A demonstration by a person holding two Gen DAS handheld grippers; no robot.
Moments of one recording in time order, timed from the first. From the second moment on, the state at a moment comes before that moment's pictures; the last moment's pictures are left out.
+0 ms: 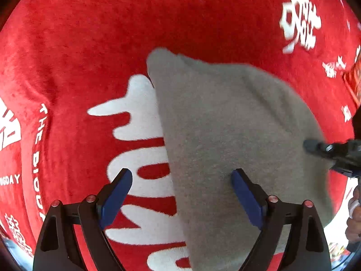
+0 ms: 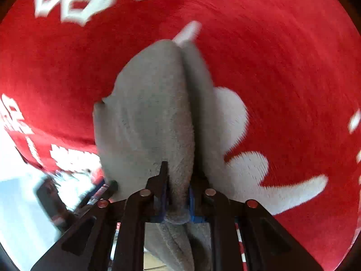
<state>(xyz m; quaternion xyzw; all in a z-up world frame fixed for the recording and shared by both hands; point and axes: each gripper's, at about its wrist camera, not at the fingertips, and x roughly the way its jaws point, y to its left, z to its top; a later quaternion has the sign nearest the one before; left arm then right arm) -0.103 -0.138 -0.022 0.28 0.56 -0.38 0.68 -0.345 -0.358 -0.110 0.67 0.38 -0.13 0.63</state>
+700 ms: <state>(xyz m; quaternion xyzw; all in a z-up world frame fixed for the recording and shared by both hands) -0.112 -0.088 -0.022 0.25 0.59 -0.35 0.68 -0.387 -0.292 -0.082 0.53 0.52 -0.16 0.65</state>
